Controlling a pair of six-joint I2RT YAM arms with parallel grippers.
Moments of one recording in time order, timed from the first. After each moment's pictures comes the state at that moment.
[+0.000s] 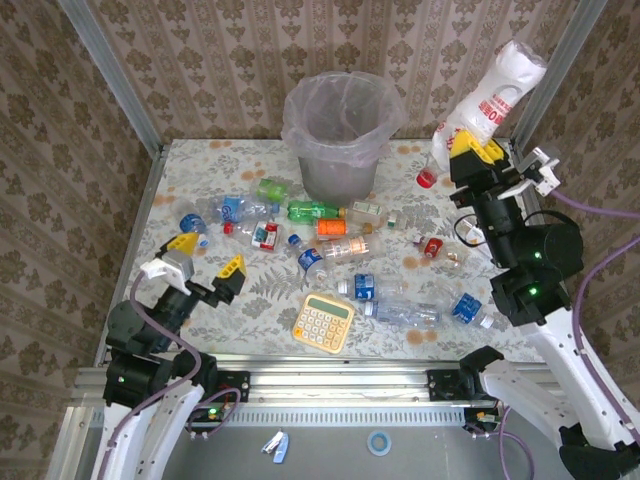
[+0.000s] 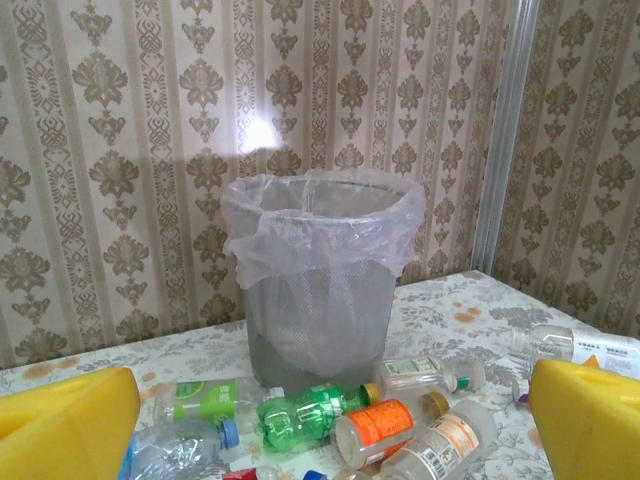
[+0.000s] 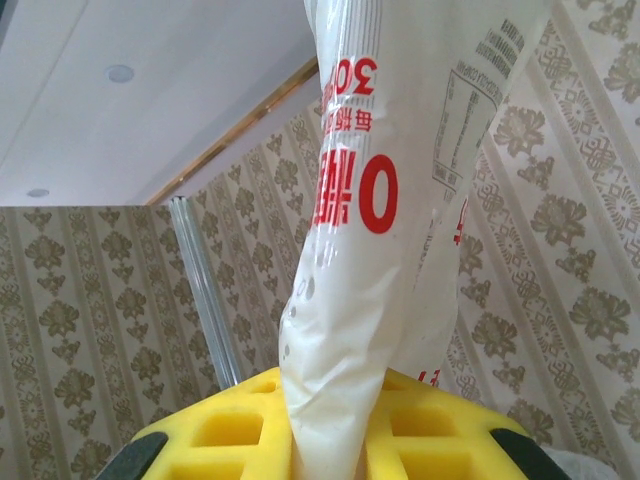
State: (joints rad) left arm -0.34 0.16 0.61 -0.30 0.24 -0.07; right arm 0.39 0.79 1.00 0.38 0.01 0.38
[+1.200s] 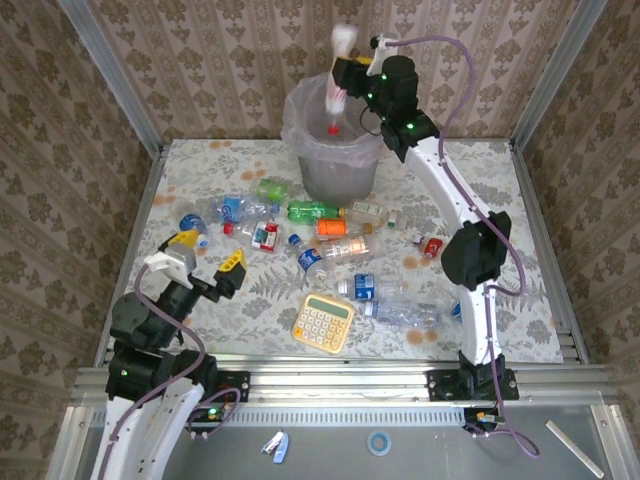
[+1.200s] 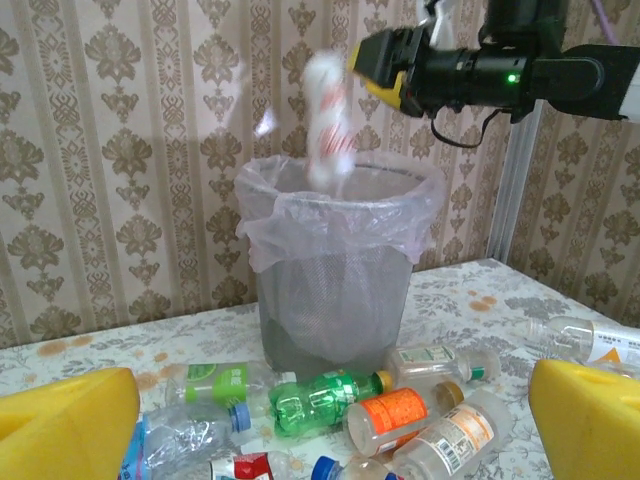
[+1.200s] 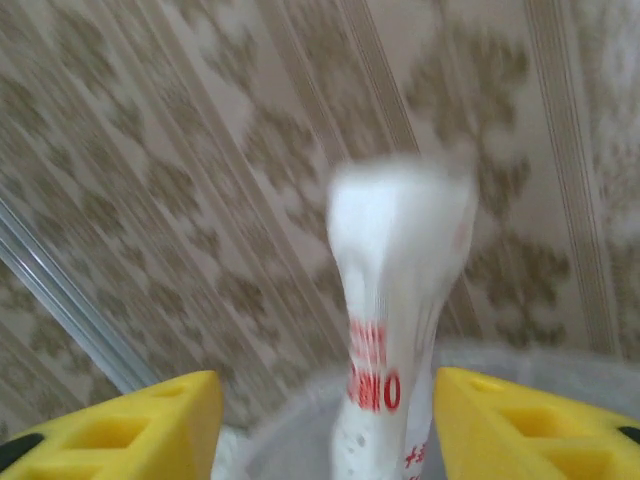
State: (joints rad) left arm -0.33 0.21 0.61 -0.30 0.23 -0.07; right arm 0.34 2.16 2.27 -0.13 -0.04 0.40
